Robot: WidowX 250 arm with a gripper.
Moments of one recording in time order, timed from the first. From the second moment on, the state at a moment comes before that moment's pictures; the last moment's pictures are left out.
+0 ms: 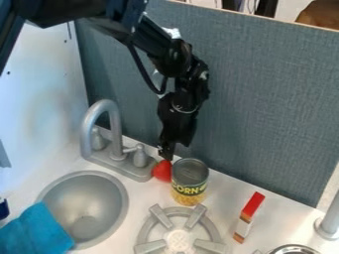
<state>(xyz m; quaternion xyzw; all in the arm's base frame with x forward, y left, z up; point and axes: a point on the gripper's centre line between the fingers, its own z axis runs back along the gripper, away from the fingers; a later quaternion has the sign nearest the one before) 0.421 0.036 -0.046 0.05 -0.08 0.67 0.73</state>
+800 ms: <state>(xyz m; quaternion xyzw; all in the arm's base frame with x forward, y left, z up) 0.421 0.040 -0.071 0.10 -0.05 0.68 0.73</state>
